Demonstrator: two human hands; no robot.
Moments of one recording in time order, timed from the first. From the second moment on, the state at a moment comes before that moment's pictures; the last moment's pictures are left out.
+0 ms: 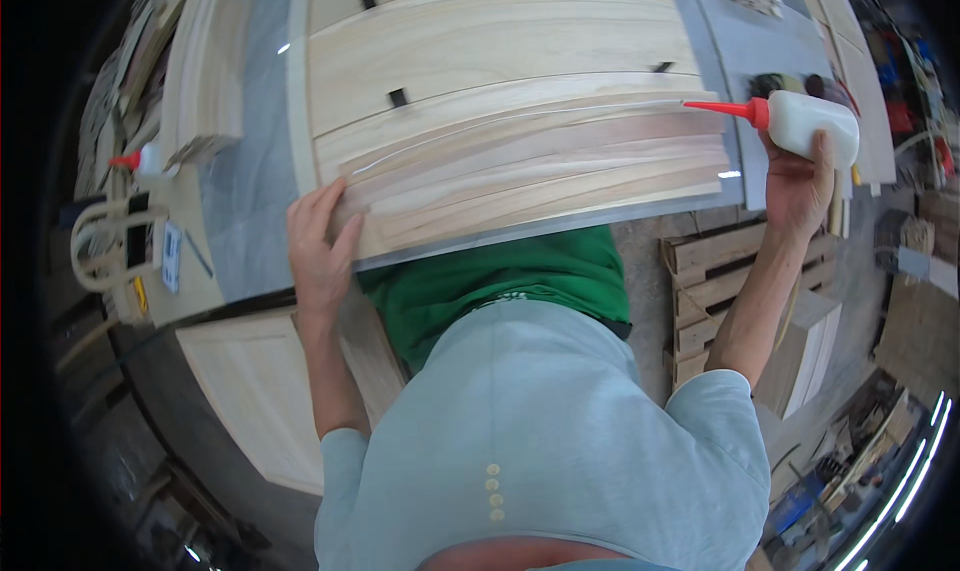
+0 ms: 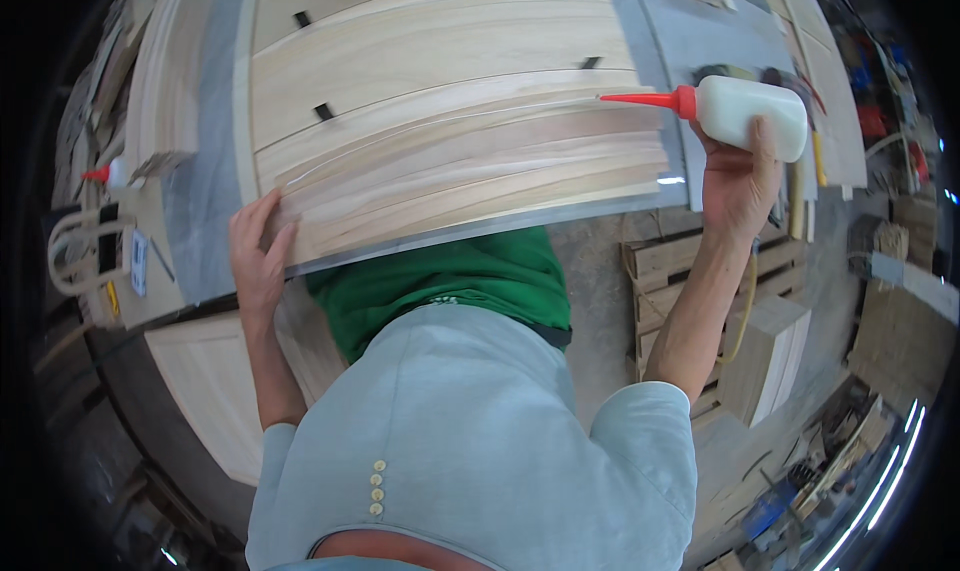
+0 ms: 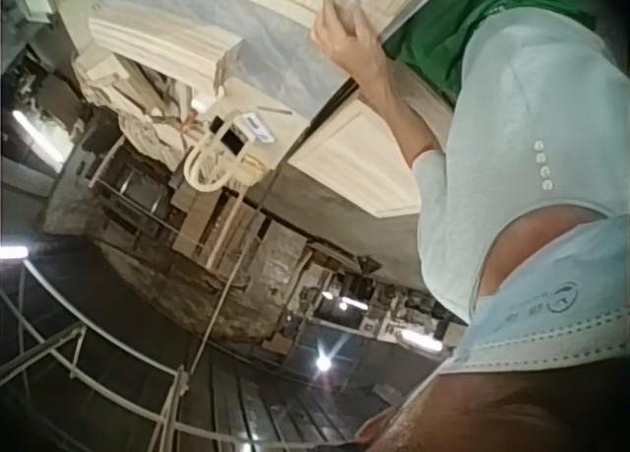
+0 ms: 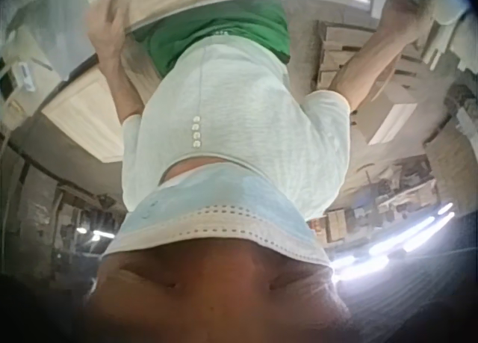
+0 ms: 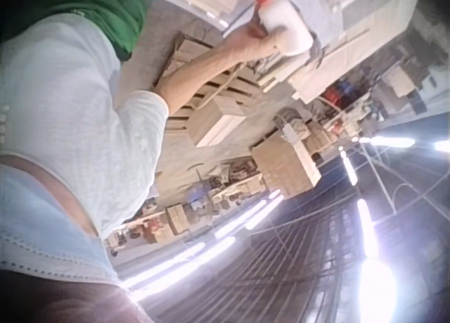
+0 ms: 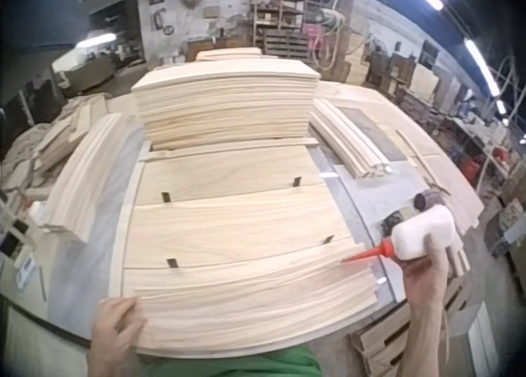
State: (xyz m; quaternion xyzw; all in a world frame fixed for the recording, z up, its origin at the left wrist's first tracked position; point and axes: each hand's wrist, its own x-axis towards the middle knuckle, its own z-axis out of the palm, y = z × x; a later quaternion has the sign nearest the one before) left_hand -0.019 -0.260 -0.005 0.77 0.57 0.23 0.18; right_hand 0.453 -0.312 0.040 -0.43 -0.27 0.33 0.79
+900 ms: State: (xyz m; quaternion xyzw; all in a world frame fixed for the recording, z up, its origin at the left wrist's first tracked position) left_hand -0.014 -0.257 -0.028 0.78 0.52 0.33 0.16; right_hand 0.209 -0.236 -0.005 -0.41 -0.32 0.59 0.62
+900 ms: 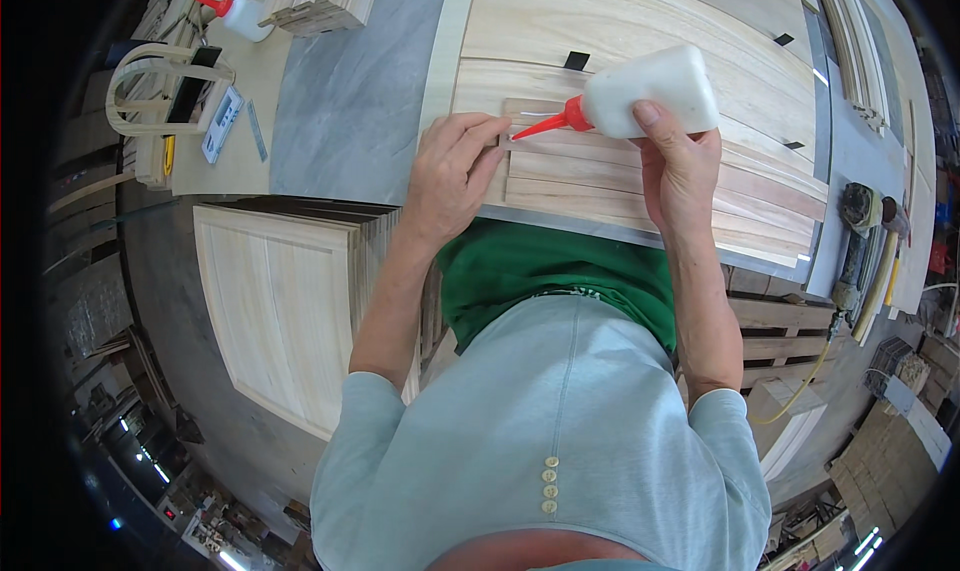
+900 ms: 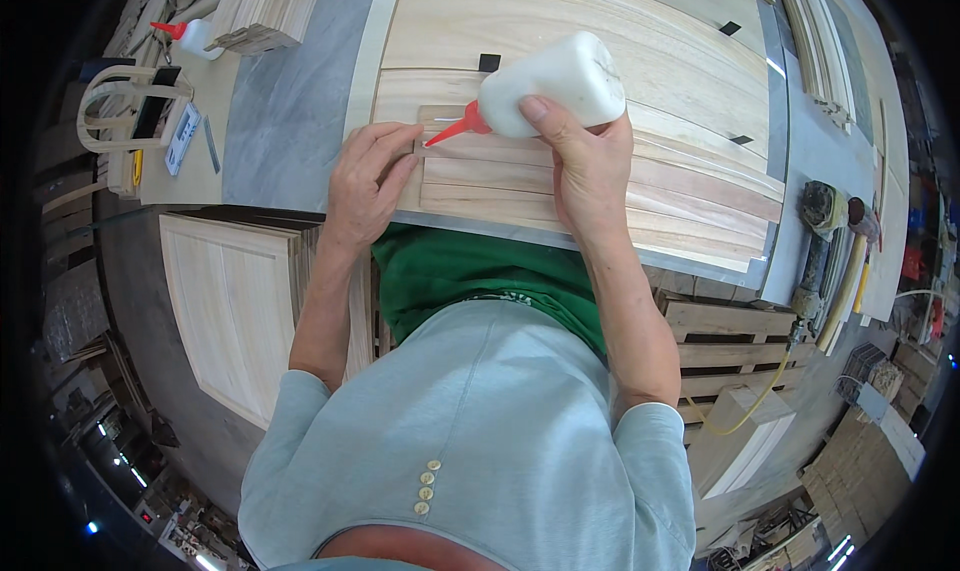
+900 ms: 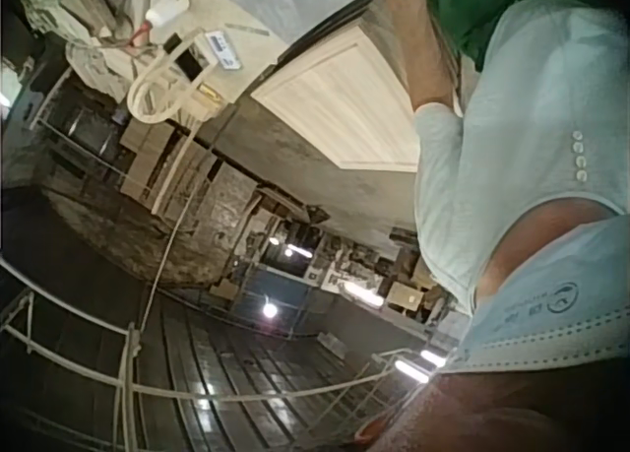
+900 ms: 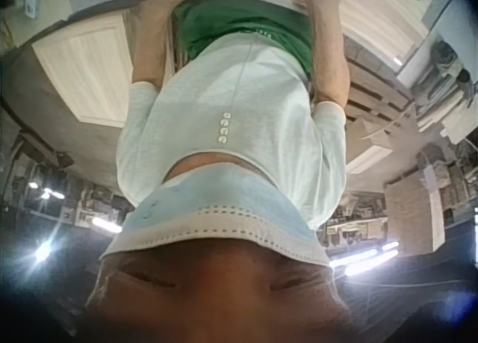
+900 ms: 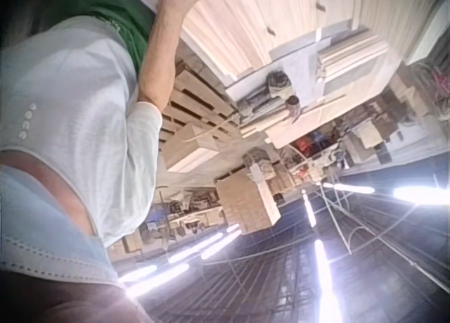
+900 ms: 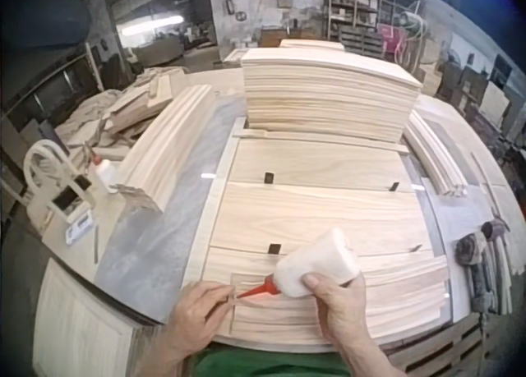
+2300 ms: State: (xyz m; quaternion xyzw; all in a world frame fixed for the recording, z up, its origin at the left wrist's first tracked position) left_hand -0.006 -0.260 -0.018 0.75 0.54 0.31 0.21; right_hand 0.441 -0.316 -0.002 -0.53 -0.31 0.29 0.73
